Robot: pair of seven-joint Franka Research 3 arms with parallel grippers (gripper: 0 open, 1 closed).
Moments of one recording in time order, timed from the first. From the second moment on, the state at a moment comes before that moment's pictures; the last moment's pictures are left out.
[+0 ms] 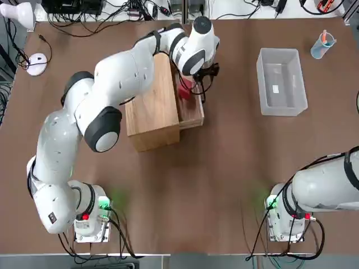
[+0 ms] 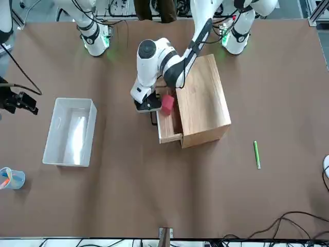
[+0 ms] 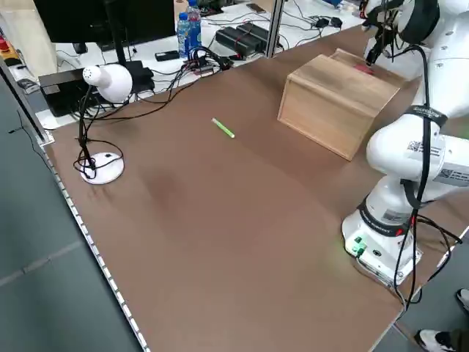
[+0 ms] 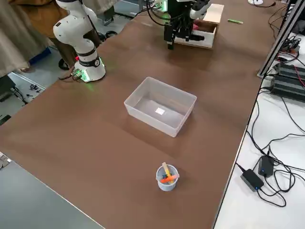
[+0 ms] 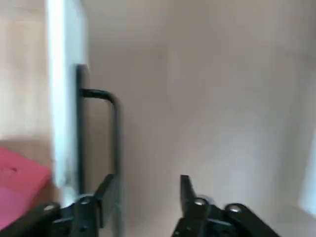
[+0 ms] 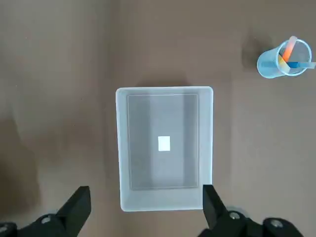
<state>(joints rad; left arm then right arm) -0.94 0.74 -0.03 -1.28 -0.02 2.31 -1.12 -0.06 0.09 0.02 -1.52 -0.03 1.65 0.01</state>
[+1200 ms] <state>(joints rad) -0.74 0.44 -0.03 -1.23 -0.04 1.70 -1.03 0.04 0.17 0.03 -1.53 -0.02 1.77 0.16</state>
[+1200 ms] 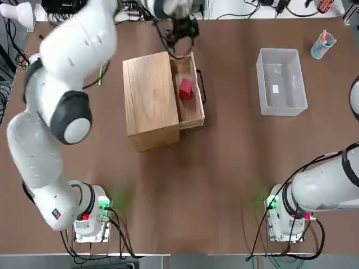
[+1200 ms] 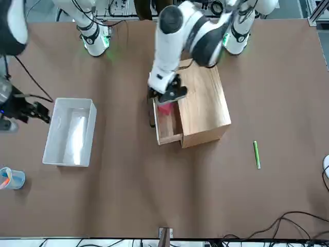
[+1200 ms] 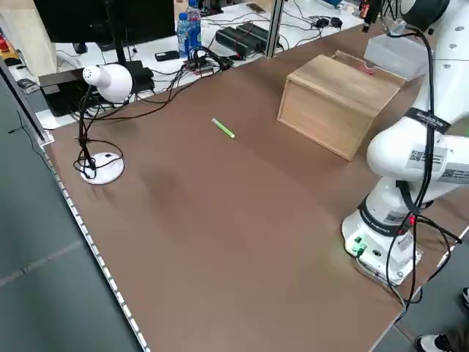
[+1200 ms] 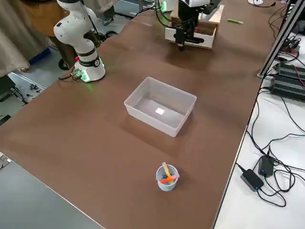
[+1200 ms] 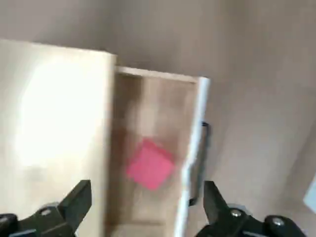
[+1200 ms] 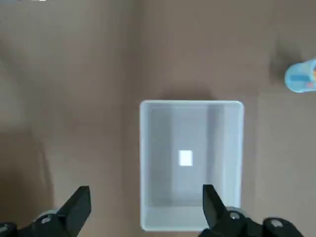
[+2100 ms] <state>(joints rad) -0.21 0.13 -0.03 -1.41 -0.03 1.55 -0.29 0.48 0.34 0.03 -1.55 0.01 1.89 1.57</state>
